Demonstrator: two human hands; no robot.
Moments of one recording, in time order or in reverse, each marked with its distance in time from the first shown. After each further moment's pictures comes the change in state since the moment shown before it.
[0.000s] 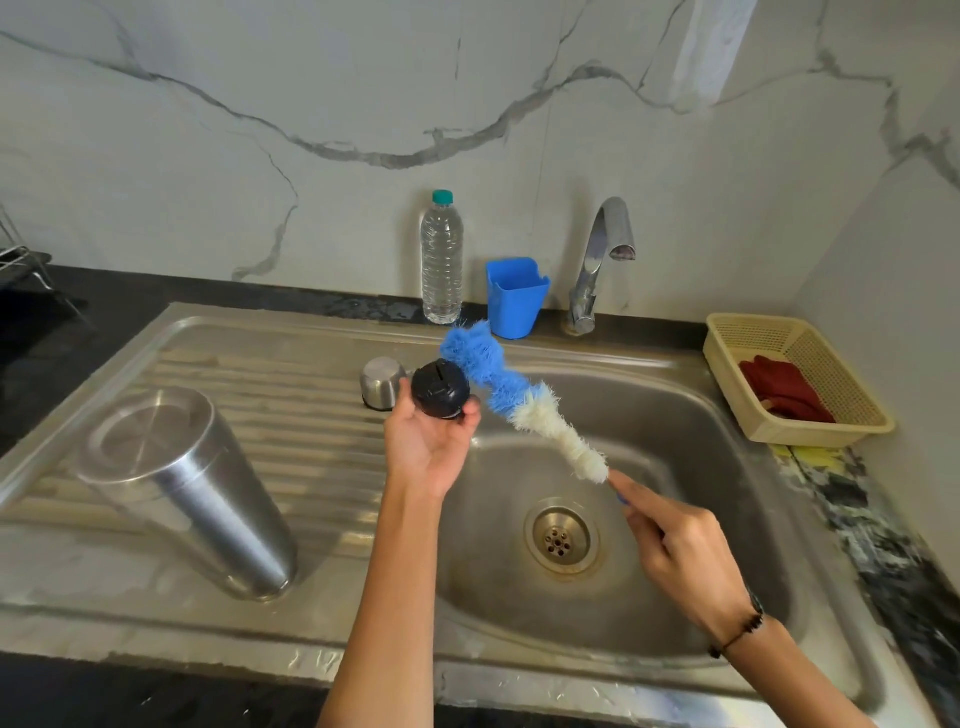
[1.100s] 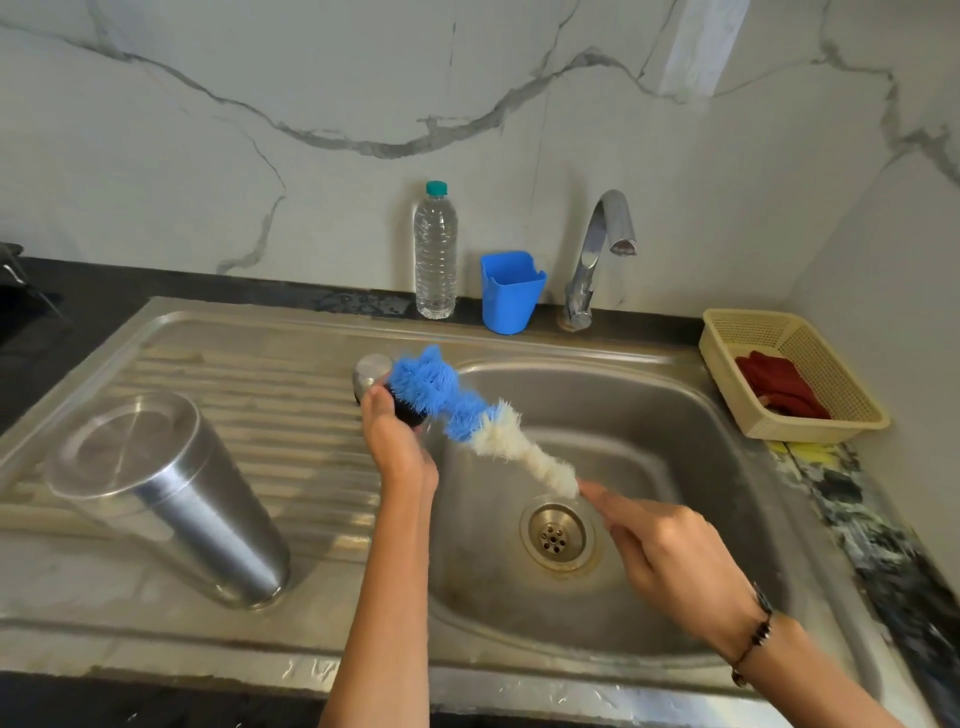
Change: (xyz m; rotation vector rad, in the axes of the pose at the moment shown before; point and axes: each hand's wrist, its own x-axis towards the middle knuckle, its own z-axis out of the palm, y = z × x) left_hand 0.014 0.000 -0.011 0.383 0.322 0.441; right_hand 0.007 -0.030 -0.011 -0.190 -0.206 -0.068
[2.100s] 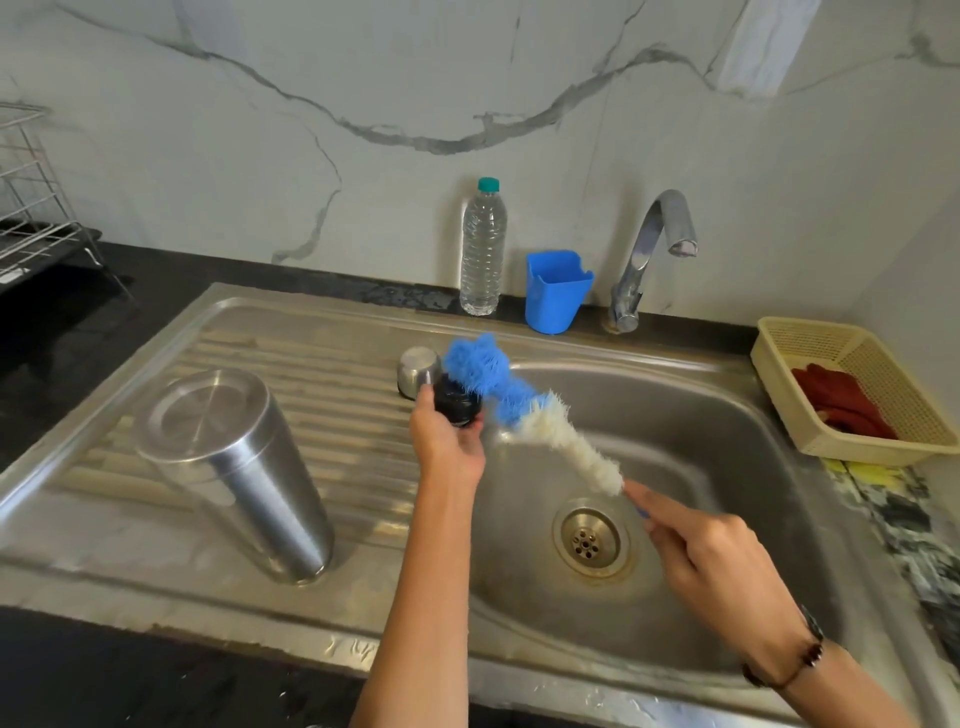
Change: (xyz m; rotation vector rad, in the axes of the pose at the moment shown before) left_hand -0.006 0.014 0.001 -0.236 0.030 -0.358; right_hand 0.001 -0.003 0.008 0.063 0.022 0.172
